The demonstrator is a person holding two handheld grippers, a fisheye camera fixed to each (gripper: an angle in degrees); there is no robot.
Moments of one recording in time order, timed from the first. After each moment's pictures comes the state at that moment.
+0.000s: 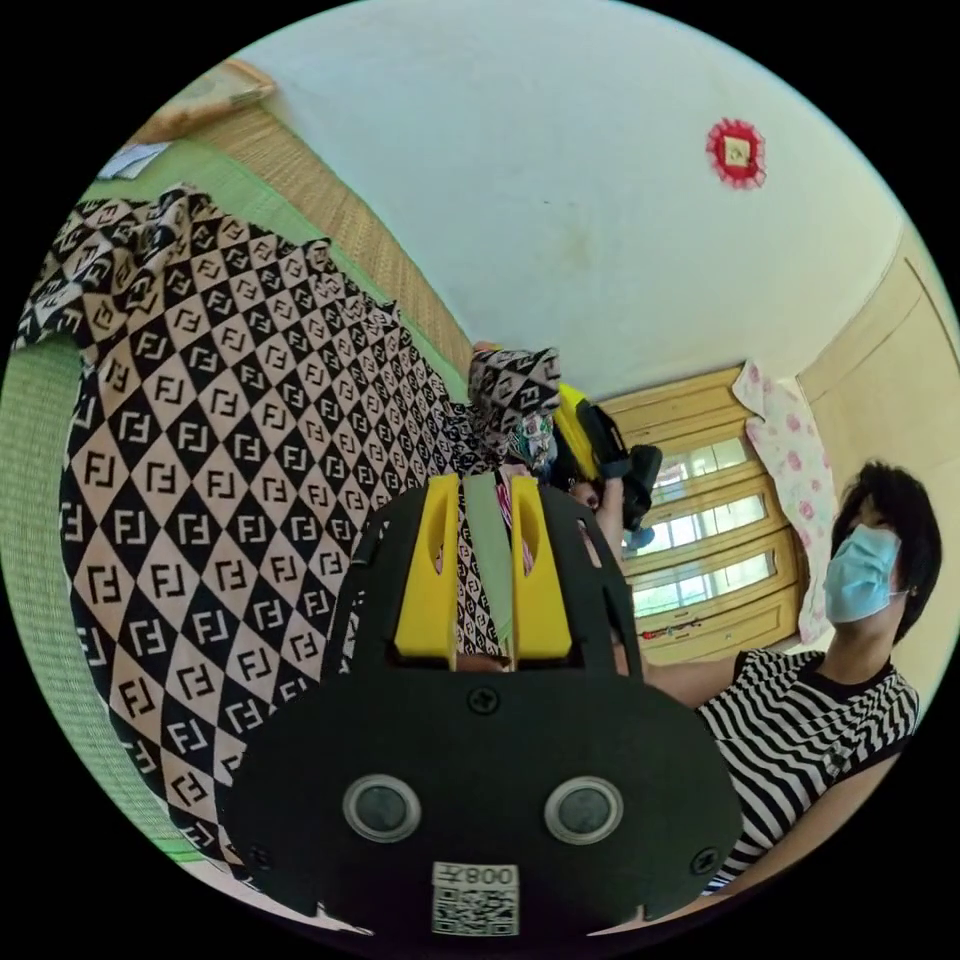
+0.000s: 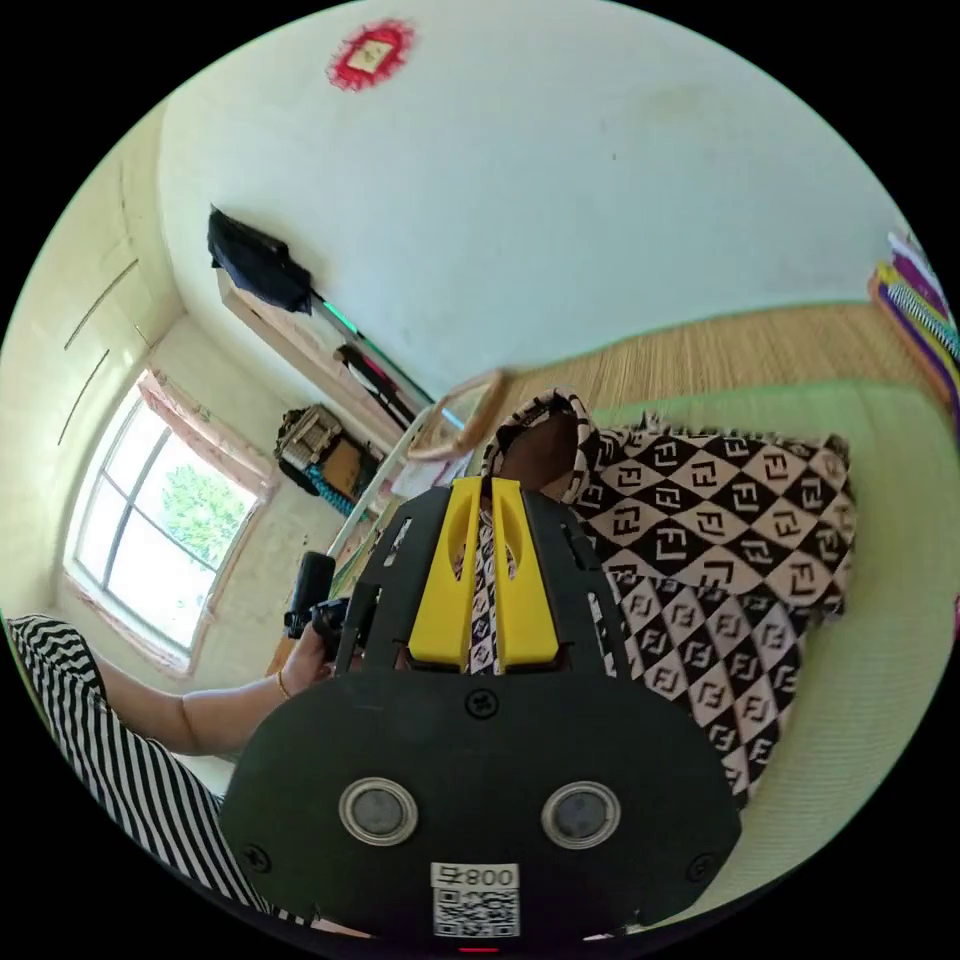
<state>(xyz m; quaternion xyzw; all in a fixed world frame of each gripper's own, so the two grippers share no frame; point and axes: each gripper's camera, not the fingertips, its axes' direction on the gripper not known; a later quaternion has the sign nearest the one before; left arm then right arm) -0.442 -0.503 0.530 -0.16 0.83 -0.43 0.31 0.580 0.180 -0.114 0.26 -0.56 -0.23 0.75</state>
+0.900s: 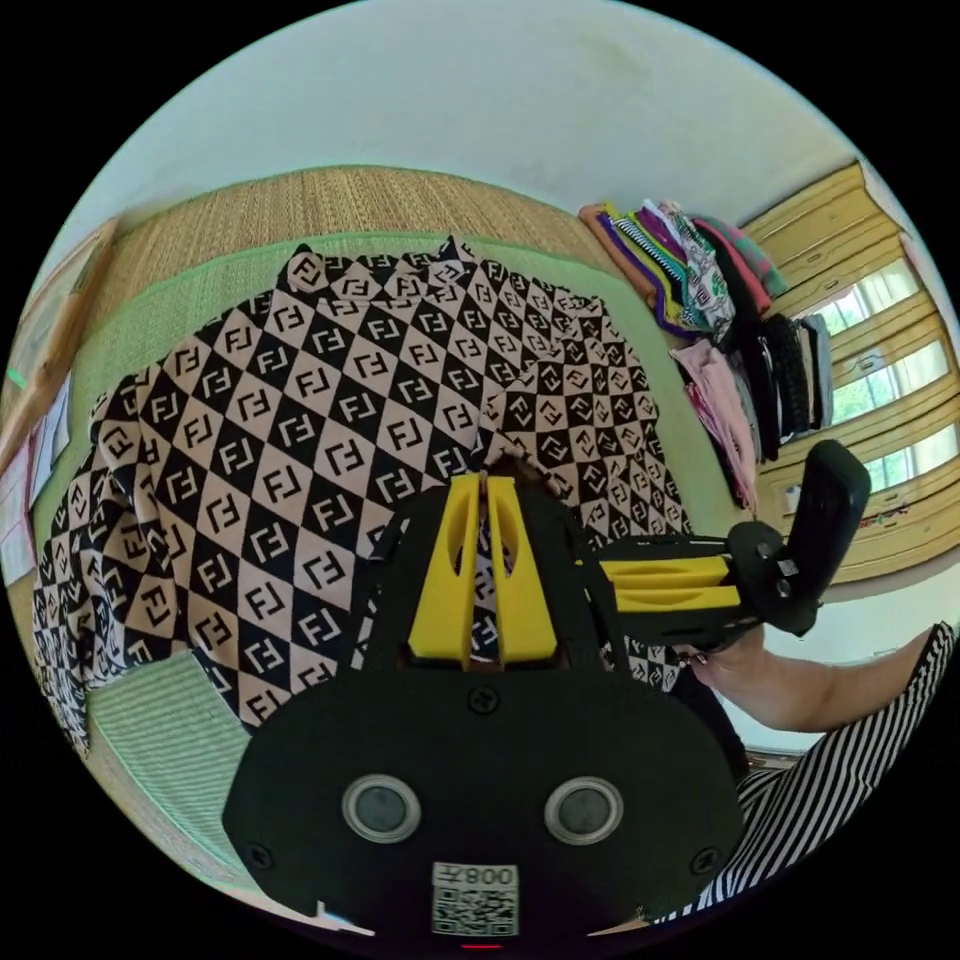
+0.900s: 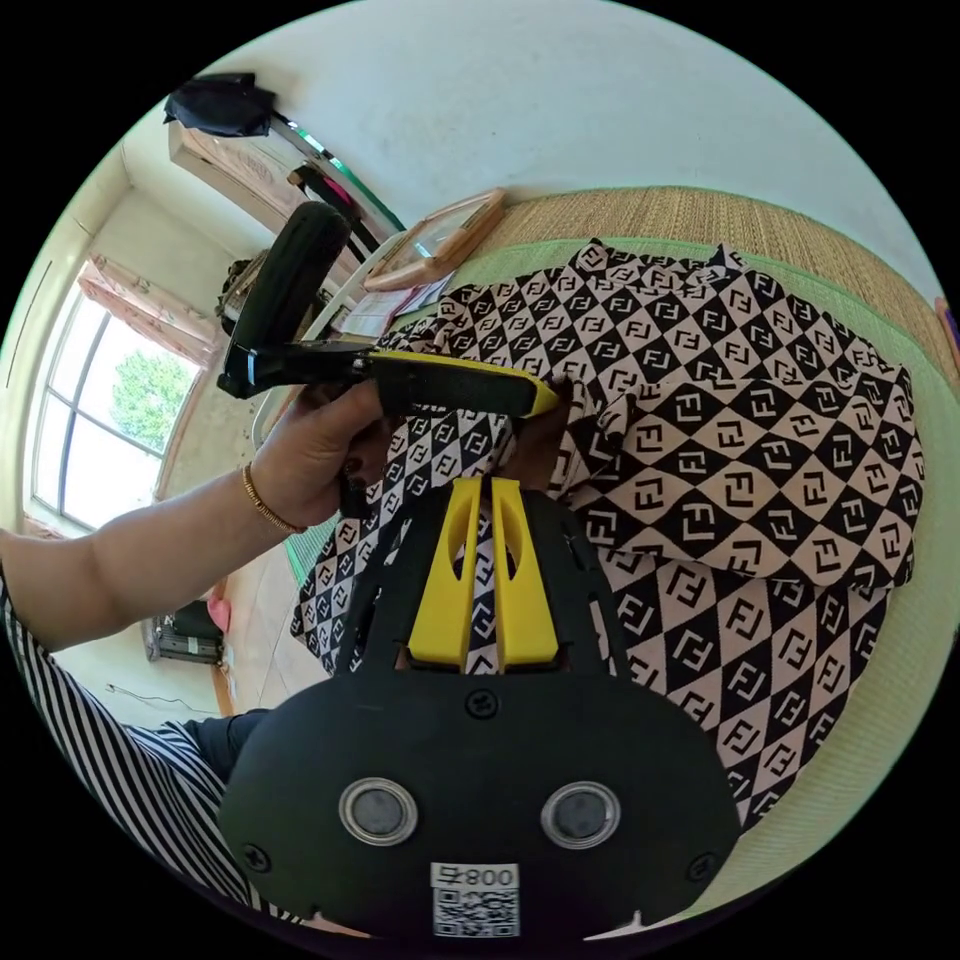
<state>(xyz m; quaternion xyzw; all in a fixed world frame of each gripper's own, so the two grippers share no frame) -0.390 -0.671 0.575 -0.21 0.78 -0.16 0.57 0.378 0.180 -0.028 0.14 -0.43 -0.36 0.82</state>
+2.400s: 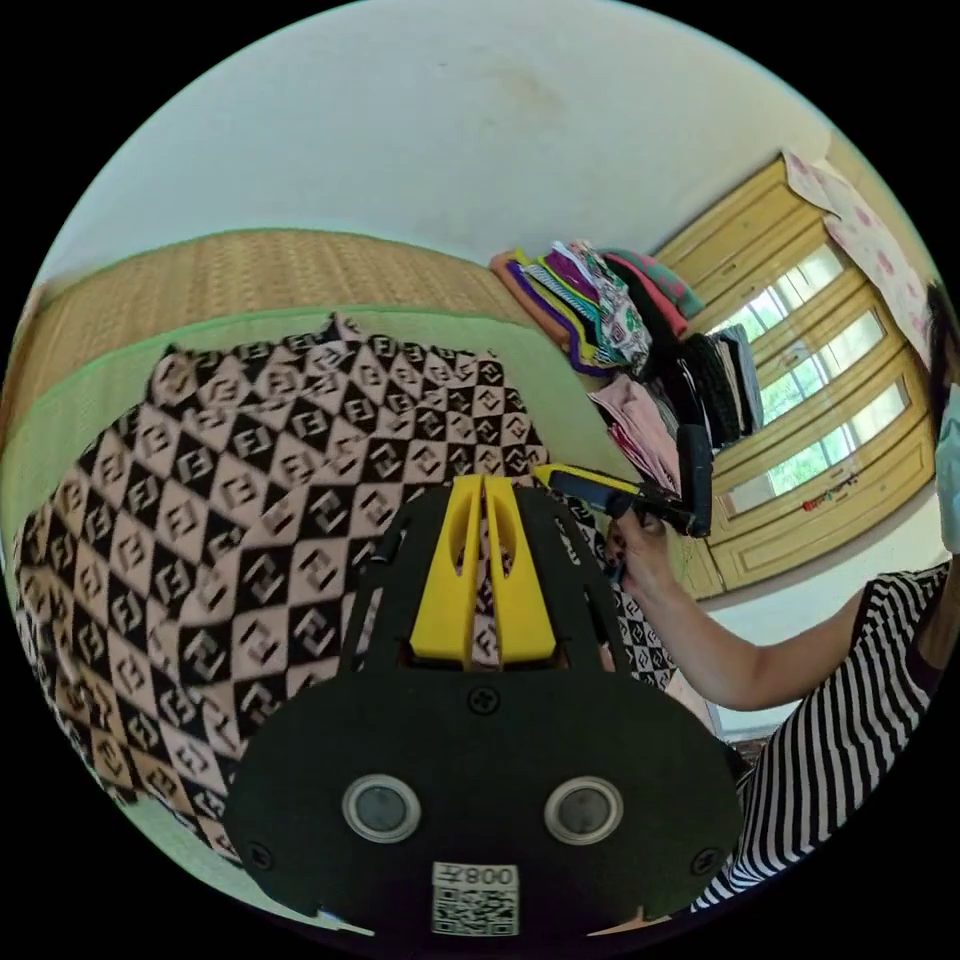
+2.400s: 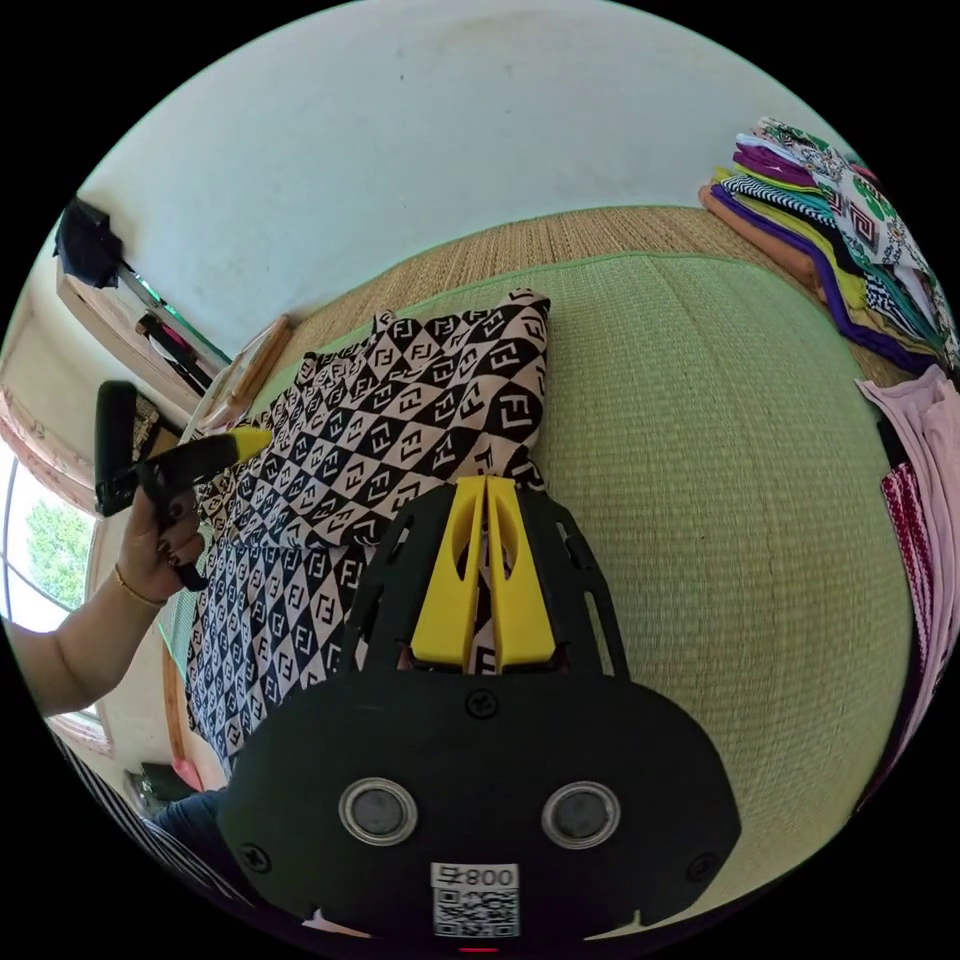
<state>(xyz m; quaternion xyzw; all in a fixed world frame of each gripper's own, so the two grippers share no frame) -0.355 -0.801 0.539 -0.09 0.83 -0.18 0.51 0.526 -0.041 0.020 0.23 -0.36 -0.14 0.89</state>
